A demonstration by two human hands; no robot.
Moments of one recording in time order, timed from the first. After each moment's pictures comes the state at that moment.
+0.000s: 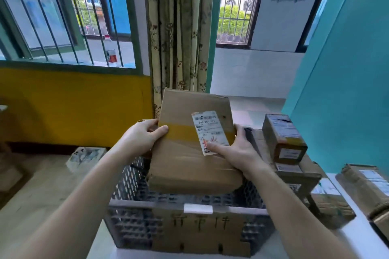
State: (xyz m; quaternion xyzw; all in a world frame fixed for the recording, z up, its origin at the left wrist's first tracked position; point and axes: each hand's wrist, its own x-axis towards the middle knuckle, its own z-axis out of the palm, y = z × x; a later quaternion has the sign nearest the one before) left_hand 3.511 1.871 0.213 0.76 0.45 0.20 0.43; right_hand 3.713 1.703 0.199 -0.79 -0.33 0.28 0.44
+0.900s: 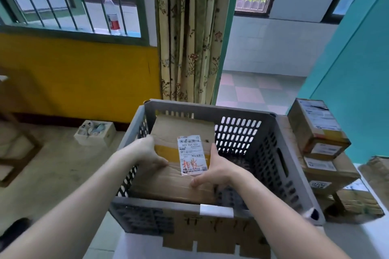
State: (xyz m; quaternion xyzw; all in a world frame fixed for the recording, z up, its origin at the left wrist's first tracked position) left_hand 3.508 1.956 0.100 0.80 0.51 -0.12 0.28; right_hand 3.690 1.791 0.091 -0.78 -0.39 0.46 0.16
